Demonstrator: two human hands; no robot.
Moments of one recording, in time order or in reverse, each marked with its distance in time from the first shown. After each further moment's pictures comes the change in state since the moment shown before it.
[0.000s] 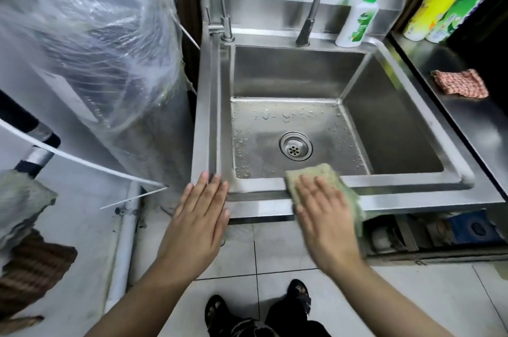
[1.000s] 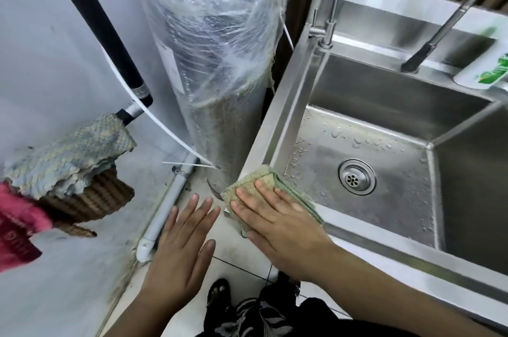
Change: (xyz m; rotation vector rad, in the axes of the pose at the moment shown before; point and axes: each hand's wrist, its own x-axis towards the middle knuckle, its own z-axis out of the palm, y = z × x) left_hand -0.078 0.006 -0.014 -0.212 0.169 -0.372; right_hand 0.053 -0.075 0.004 -0.058 -0.301 -0.961
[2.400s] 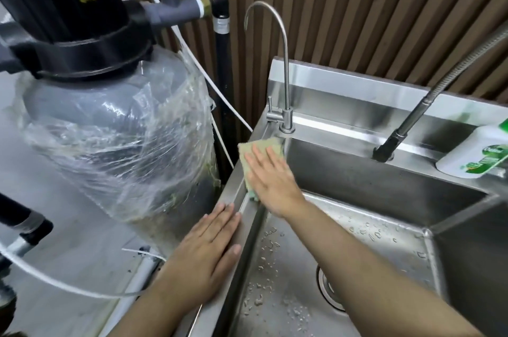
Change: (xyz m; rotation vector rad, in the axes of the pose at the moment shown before) left_hand 0.248 0.026 0.066 0.220 -0.118 0.130; right_hand 0.185 0.248 -0.050 0.194 0.172 0.248
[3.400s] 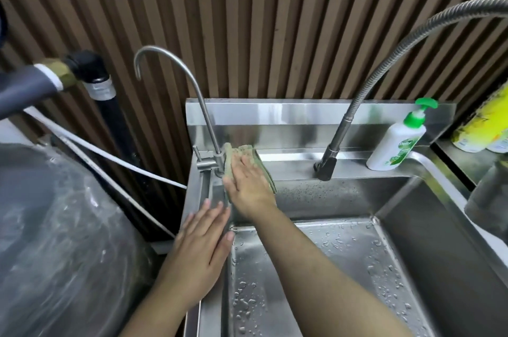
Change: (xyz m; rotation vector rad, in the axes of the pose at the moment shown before) left_hand 0.161 -0.023 0.017 -0.218 0.010 0.168; right_hand 0.067 0.060 -0.032 0.184 0.193 0.412
